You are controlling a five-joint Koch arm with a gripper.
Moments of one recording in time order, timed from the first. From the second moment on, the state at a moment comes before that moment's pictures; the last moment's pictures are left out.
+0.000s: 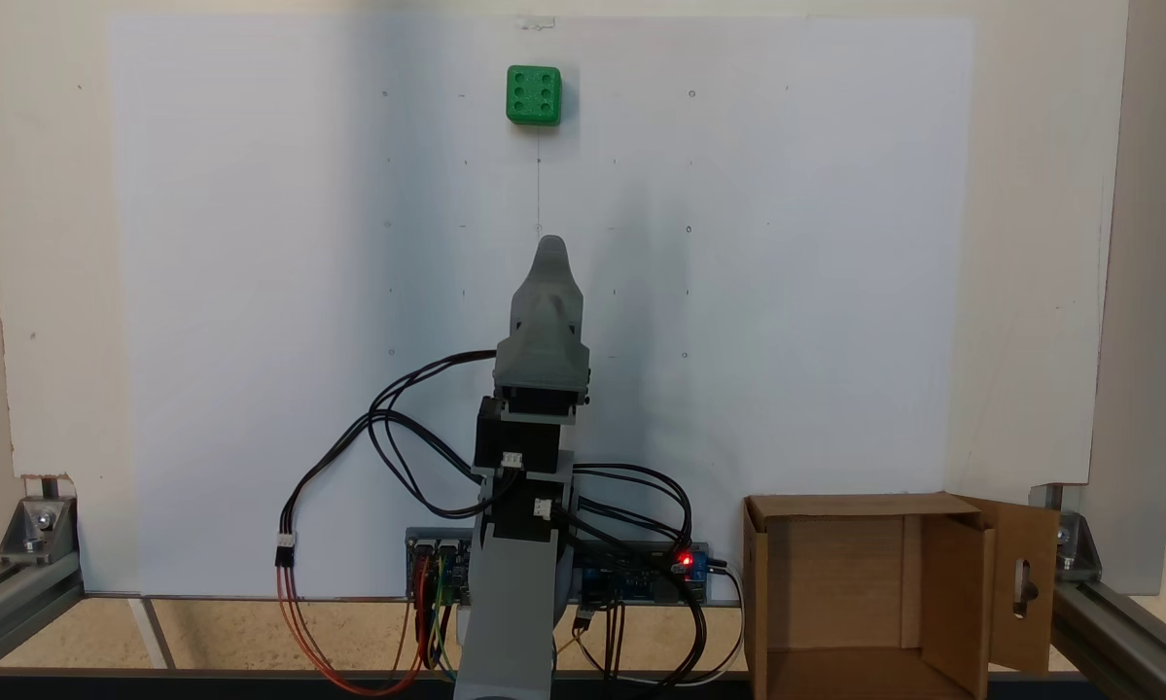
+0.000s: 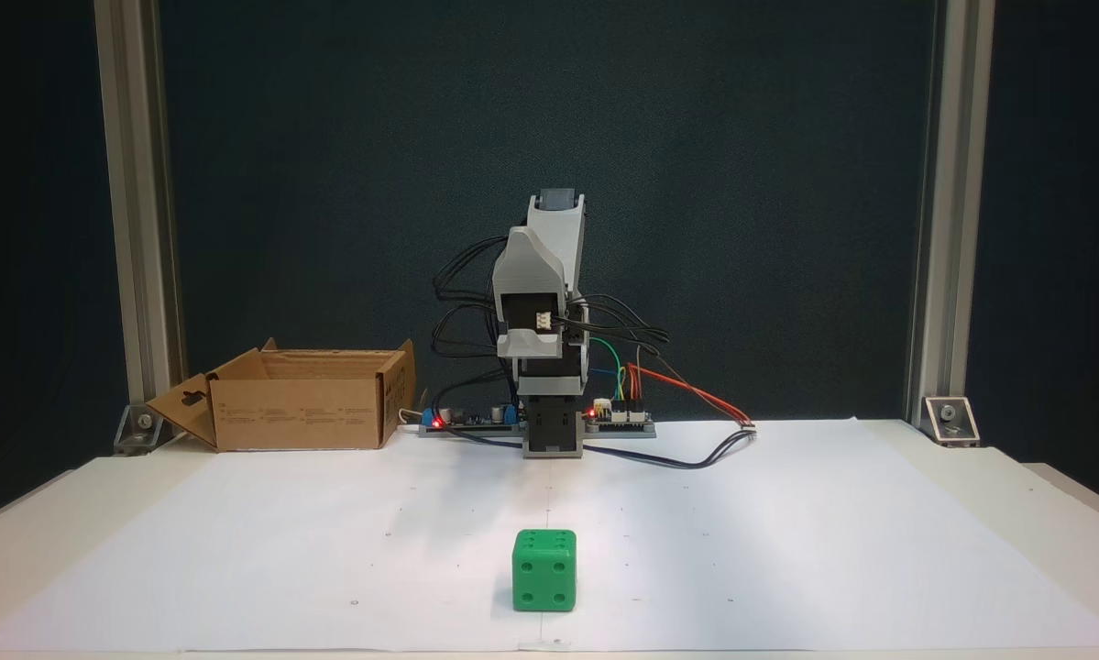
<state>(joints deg) 4.7 129.4 176.4 -89.7 0.6</state>
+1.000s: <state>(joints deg) 4.8 129.5 172.8 -65.0 0.6</state>
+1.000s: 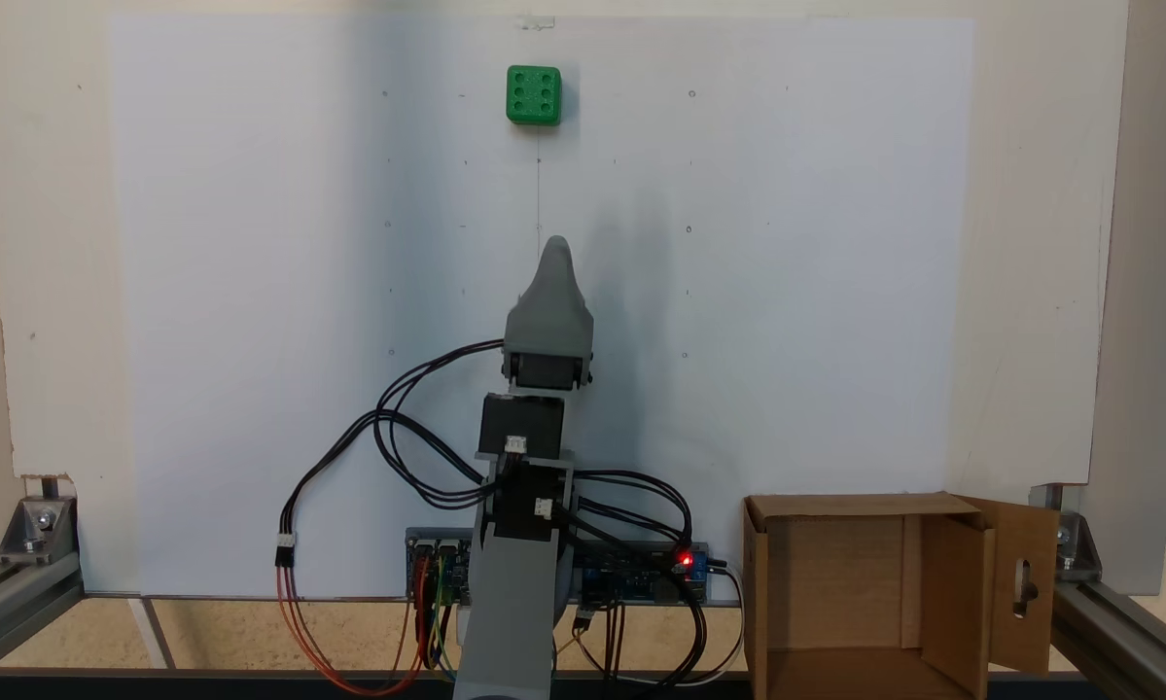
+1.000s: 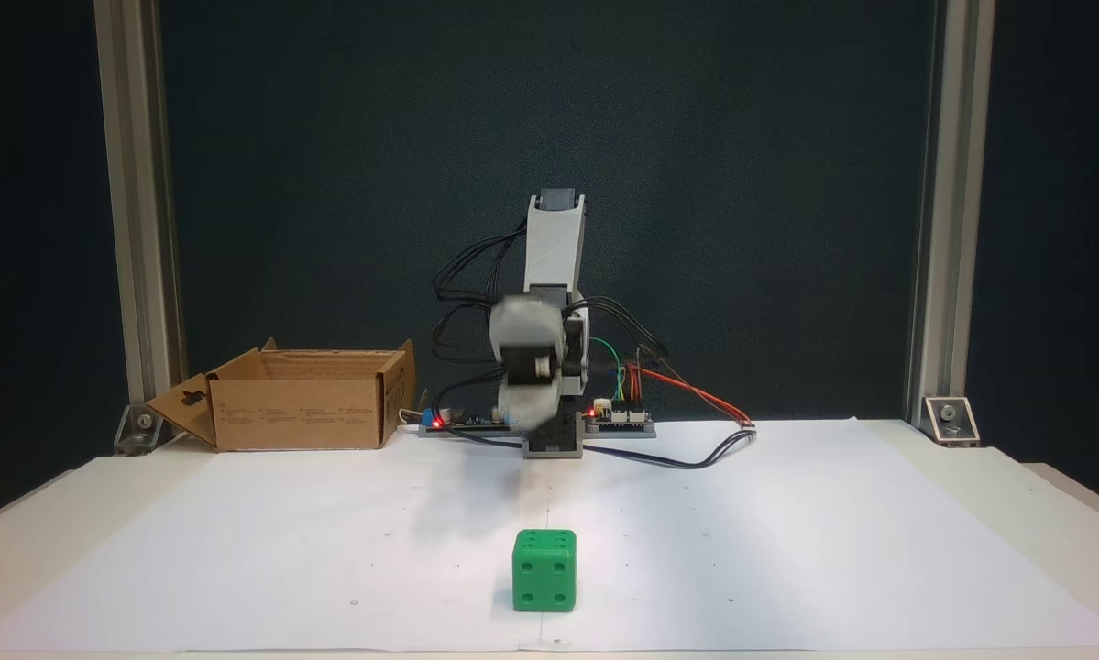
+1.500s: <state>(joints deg) 4.5 129.5 134.5 -9.7 1.1</state>
